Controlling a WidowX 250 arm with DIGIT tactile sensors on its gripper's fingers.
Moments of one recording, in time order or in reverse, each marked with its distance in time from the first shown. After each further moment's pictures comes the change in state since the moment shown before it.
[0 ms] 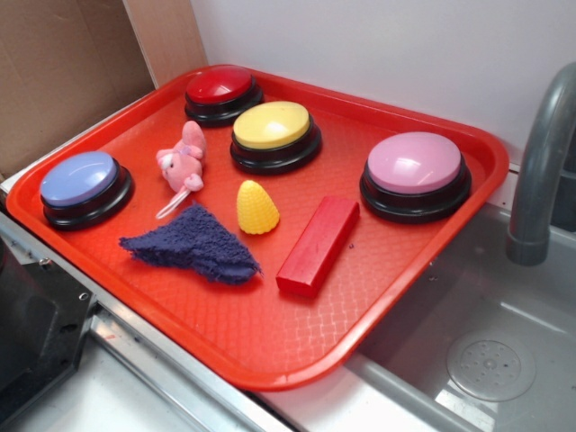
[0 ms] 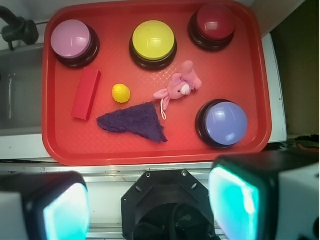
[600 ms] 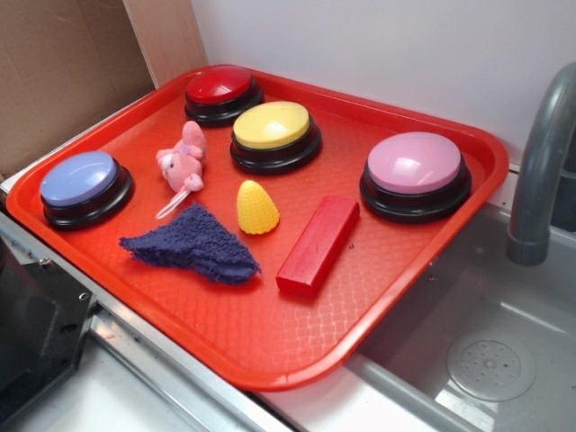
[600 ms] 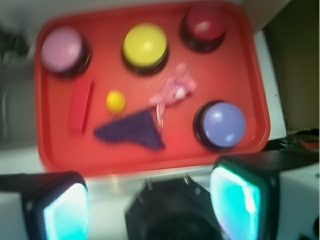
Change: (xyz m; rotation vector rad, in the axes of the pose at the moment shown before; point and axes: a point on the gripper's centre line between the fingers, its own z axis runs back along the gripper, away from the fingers) arm 0.022 0.009 -0.013 0.032 -0.086 0.219
